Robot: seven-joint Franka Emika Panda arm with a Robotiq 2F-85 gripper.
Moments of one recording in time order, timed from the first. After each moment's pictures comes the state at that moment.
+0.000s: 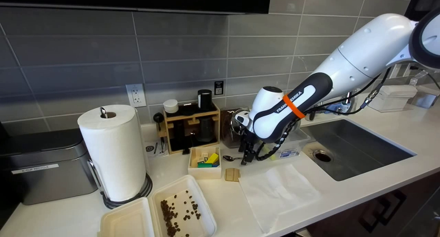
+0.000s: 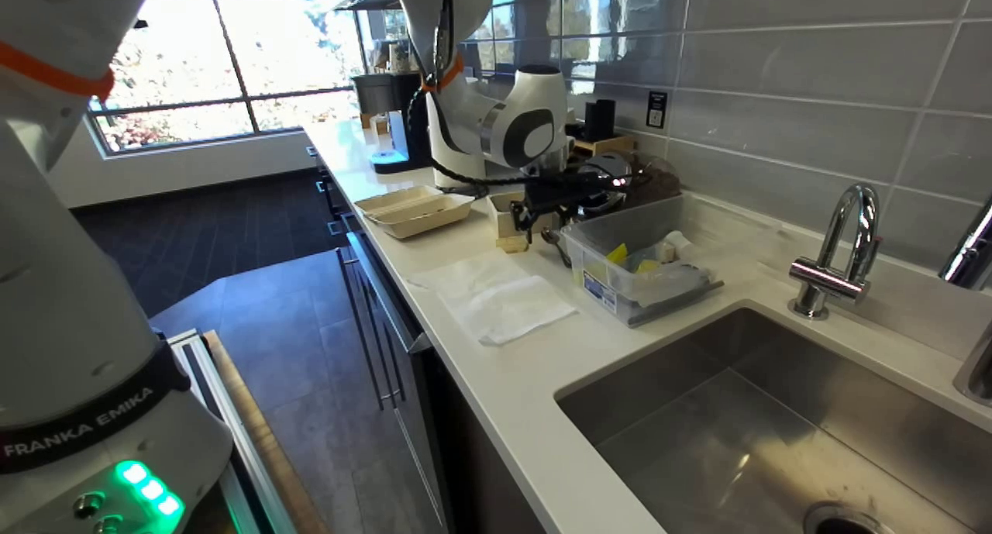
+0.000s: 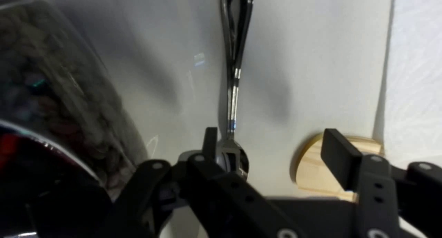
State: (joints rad) arm -0.14 0.73 0.23 -1.85 -0.08 2.80 -0.99
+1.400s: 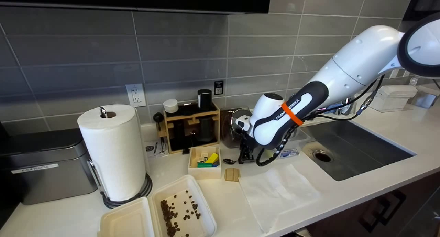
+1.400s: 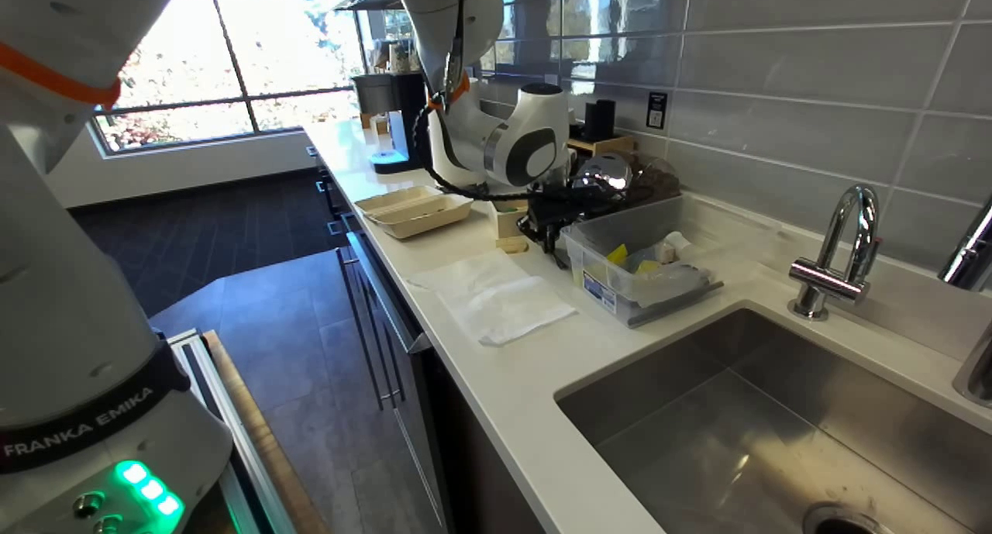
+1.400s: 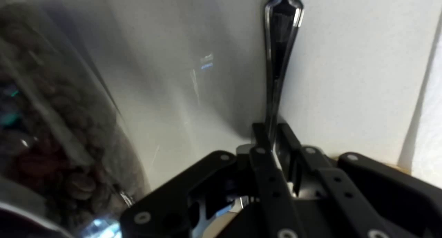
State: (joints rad) arm -0.16 0.80 0.24 -1.83 -0.10 2.86 -1.03
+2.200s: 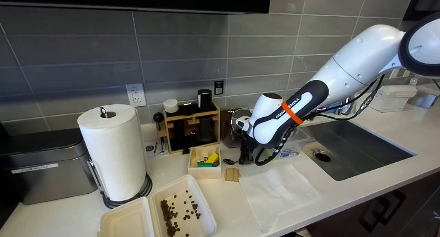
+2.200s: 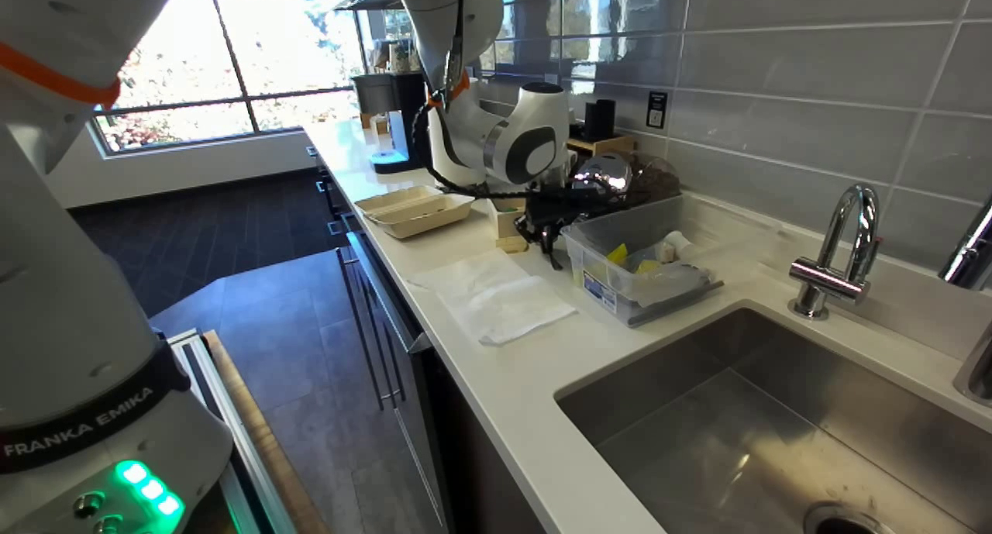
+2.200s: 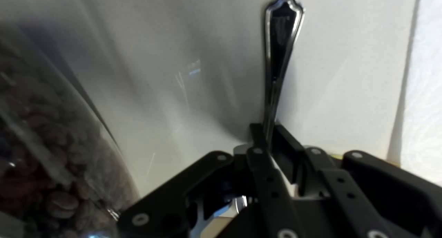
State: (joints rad) arm -0.16 0.80 0.25 -1.83 -0.10 2.82 -0.97
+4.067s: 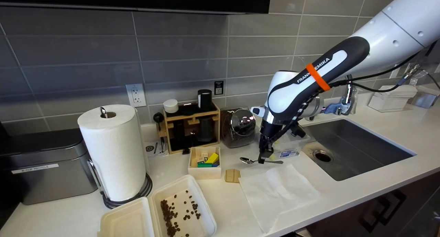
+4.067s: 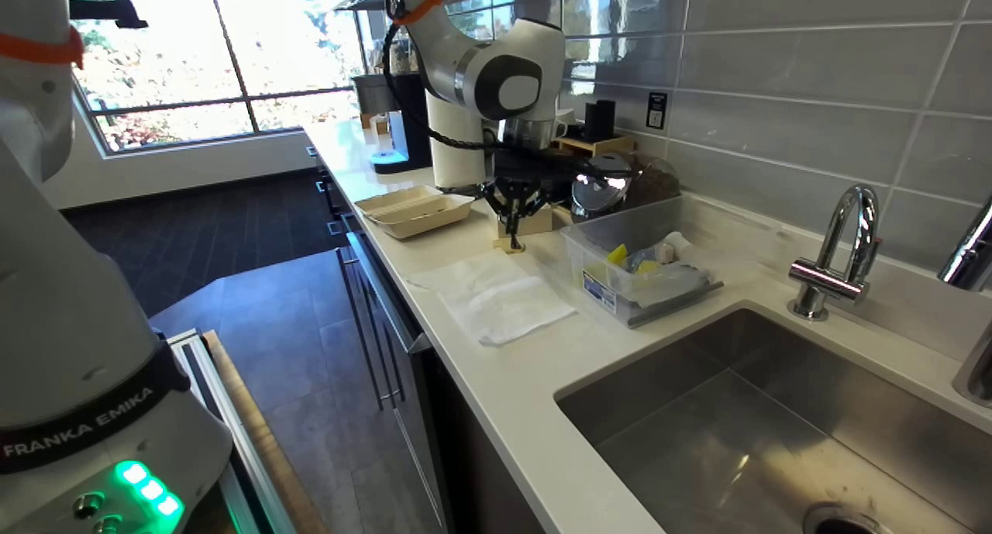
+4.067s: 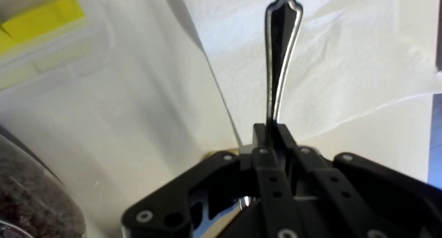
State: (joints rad) arm -0.23 0.45 0.30 -2.09 0.11 2.51 -0.98
